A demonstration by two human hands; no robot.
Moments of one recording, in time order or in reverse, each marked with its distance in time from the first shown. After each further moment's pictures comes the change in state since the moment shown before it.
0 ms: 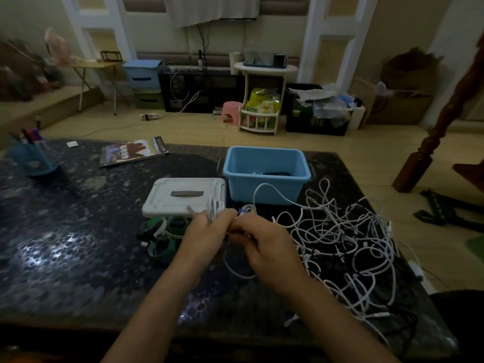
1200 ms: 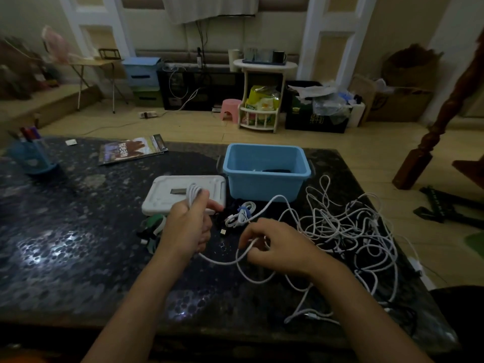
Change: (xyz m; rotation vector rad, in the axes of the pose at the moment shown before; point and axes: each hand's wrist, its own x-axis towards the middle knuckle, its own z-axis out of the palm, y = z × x) left_hand 0.012 0.000 -0.024 -0.119 0.000 -0.001; right_hand 0.007 0.018 -0.033 -0.090 -0.457 0.341
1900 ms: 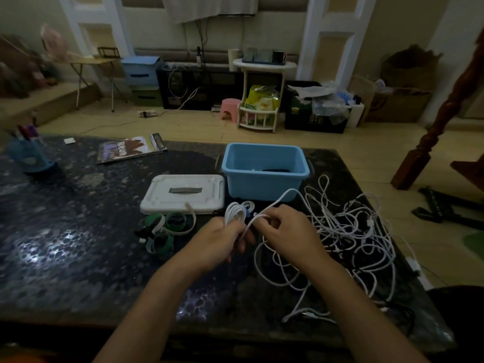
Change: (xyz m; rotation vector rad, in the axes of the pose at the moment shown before) left_hand -0.014 0.000 0.028 0.408 -0.304 -0.065; right_hand 0.007 0.010 0.004 -0.041 0.424 0.176
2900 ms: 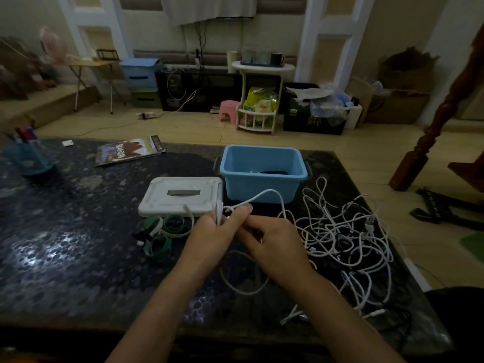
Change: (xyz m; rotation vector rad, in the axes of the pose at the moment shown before) left_hand 0.002 -0.004 0.008 -0.204 0.268 0.079; right_hand -0.022 -0.023 0.010 0.236 0.032 -0.268
